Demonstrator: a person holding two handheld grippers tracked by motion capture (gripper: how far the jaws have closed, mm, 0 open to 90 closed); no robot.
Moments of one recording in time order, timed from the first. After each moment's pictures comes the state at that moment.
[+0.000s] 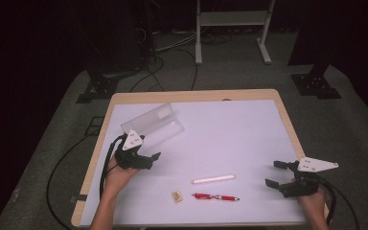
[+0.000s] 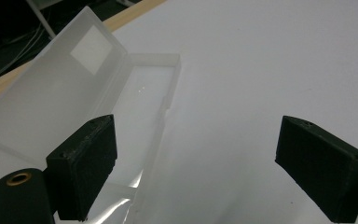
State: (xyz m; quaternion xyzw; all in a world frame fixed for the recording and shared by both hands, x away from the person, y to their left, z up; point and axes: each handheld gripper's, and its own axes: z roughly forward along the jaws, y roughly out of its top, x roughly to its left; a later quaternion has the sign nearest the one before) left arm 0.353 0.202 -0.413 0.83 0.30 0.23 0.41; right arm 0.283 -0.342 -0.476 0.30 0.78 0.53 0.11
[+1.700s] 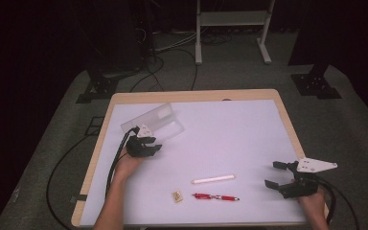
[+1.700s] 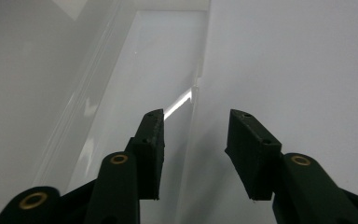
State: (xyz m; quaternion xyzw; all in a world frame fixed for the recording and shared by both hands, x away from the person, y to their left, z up) left arm 0.416 0.195 -0.462 0.87 0.30 0.19 0.34; right arm 0.283 -0.340 -0.477 0.29 0.79 0.53 0.11
